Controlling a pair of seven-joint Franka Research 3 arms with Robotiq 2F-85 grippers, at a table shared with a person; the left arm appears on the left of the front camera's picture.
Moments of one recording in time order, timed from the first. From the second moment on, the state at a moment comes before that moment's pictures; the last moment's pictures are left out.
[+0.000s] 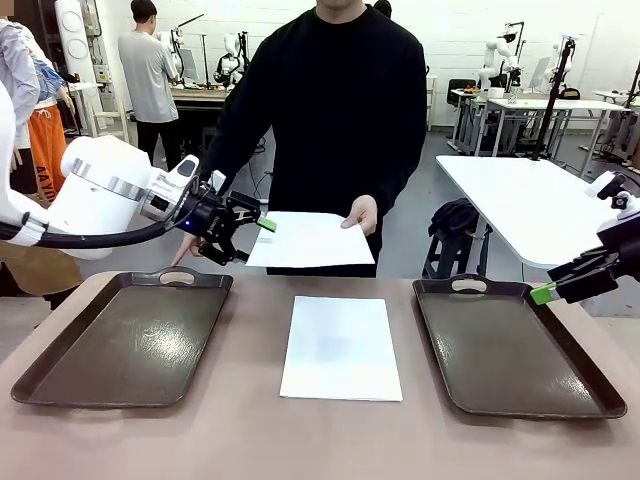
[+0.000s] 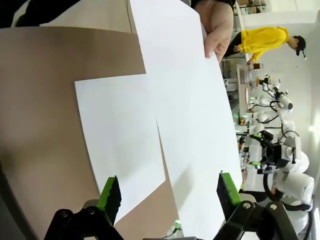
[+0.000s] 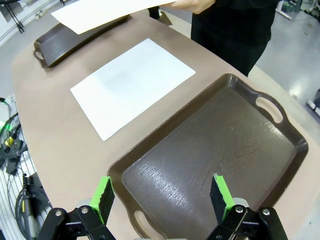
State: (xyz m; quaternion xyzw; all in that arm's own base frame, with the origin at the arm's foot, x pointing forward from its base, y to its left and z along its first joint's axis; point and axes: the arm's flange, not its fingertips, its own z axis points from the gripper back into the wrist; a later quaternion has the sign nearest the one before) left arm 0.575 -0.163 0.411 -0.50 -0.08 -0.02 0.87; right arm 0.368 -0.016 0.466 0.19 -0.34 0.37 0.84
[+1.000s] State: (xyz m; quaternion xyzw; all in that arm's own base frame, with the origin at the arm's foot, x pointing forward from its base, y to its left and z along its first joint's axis) left arm 0.605 -0.169 0.388 -0.57 -0.05 0.06 0.82; right arm 0.368 -0.016 0.466 0.19 -0.34 0.37 0.84
